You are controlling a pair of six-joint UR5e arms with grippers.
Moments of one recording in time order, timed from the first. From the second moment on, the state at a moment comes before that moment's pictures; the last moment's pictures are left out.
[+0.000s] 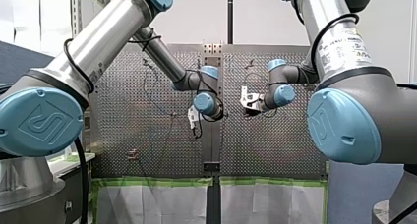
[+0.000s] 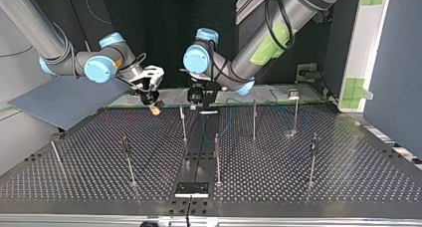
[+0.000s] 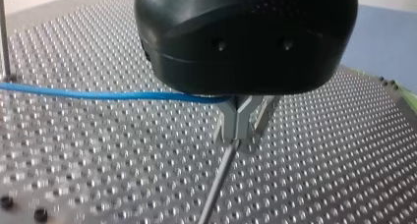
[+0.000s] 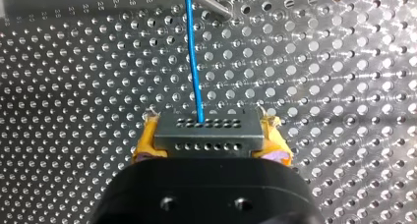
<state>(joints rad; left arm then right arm) -0.58 -2.20 -1.51 -2.75 -1.88 -1.86 1.93 -1.04 1.61 -0.30 1.17 1.65</state>
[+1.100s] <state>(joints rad) -0.62 -2.20 -1.56 -2.69 -1.91 -1.87 1.93 -1.07 1.63 -0.27 1.14 1.67</state>
